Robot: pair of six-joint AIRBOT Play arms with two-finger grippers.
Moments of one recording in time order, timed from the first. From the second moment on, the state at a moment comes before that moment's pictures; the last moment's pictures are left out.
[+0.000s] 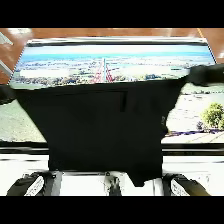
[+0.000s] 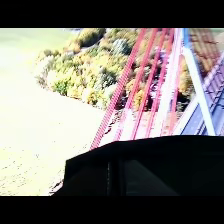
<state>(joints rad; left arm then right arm) 0.18 -0.89 1.25 1.28 -1.27 -1.50 -0.07 -1.15 1.52 -1.32 1.35 1.46</state>
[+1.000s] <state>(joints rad) 0.13 -1.64 1.31 1.08 -0.58 -1.40 -0.01 -1.80 1.45 -0.97 0.50 1.24</state>
